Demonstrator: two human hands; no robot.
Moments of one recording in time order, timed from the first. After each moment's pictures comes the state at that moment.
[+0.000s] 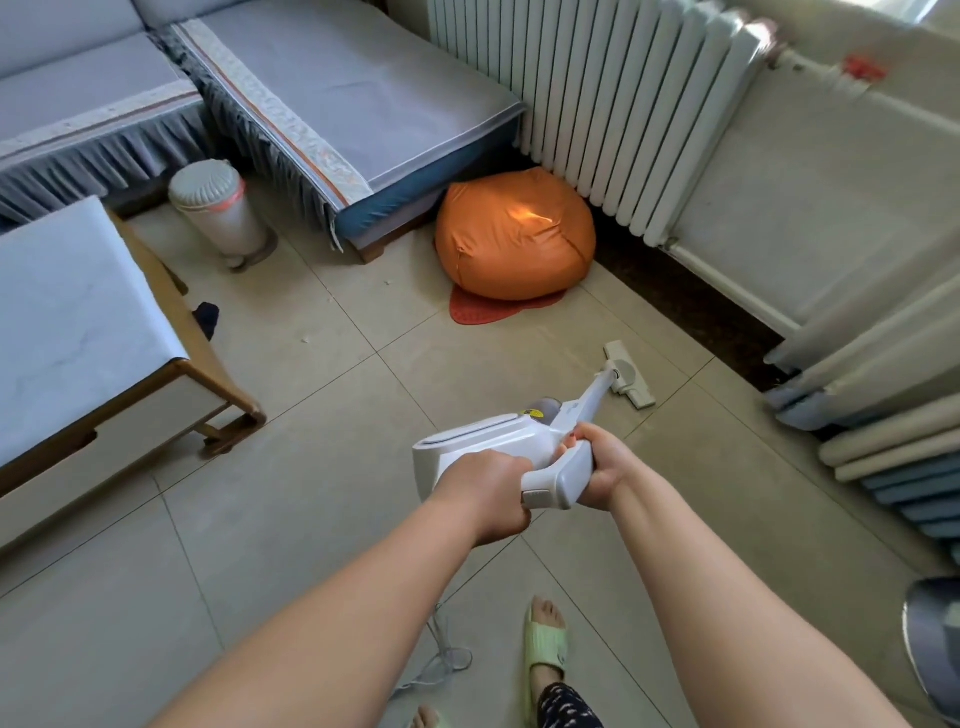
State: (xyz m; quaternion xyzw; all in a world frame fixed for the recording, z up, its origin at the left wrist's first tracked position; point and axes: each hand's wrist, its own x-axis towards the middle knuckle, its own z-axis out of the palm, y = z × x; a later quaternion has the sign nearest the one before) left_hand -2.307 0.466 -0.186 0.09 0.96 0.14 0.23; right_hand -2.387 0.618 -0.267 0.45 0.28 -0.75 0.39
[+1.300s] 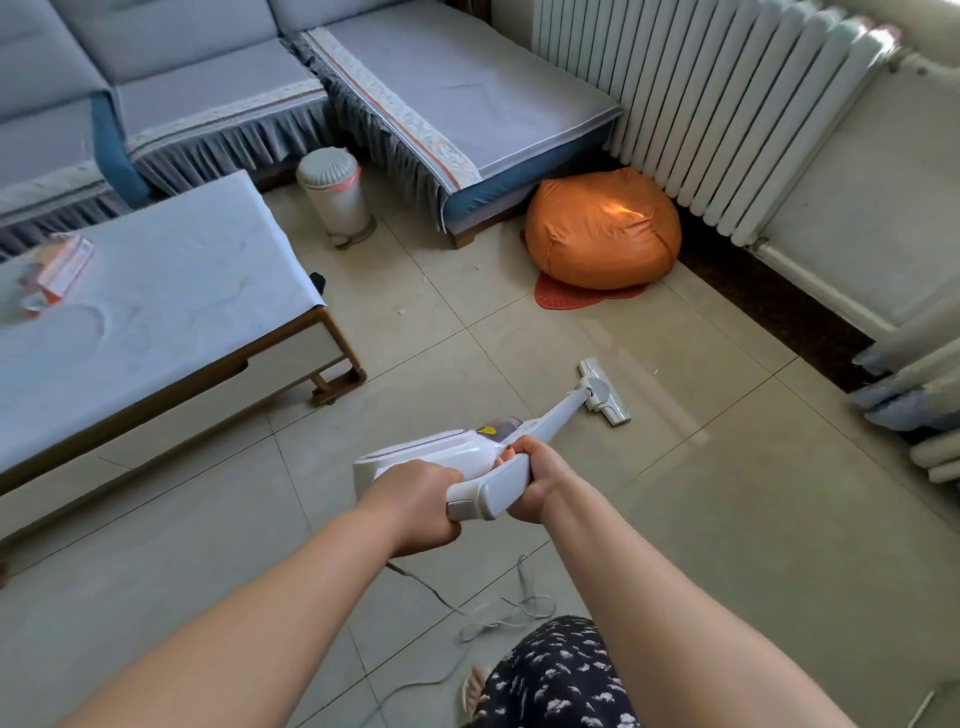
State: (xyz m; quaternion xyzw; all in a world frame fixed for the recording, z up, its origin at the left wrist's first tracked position) left_hand -2.069 0.228 -0.167 0.00 0.96 0.14 0.22; right_hand -2.163 0.371 -0.233 0.46 0.29 -0.71 0.45
